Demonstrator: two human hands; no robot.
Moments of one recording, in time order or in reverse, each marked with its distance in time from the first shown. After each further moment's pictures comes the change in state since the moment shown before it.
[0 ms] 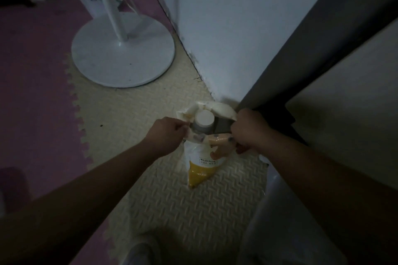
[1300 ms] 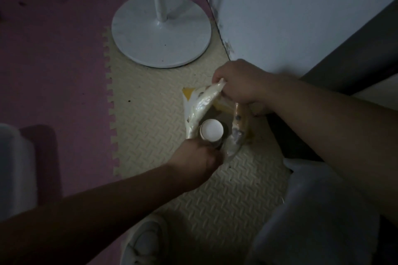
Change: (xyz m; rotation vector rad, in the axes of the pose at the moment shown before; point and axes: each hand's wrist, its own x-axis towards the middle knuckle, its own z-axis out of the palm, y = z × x) left_hand -0.066 -0.038 0.051 0.570 0.209 0.743; right_hand 0.040 -0.088 -0.013 -0.360 0.111 -0.716
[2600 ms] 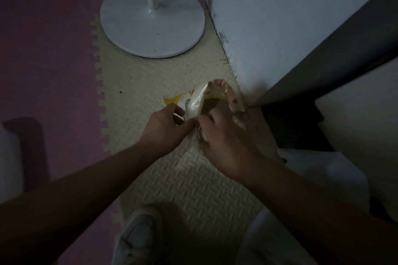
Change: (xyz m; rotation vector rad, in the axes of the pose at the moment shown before) left_hand -0.003 -0.041 -0.009 -0.795 0.151 -0.993; right_hand -0.095 -0.029 0.112 -0.084 0.239 -0.083
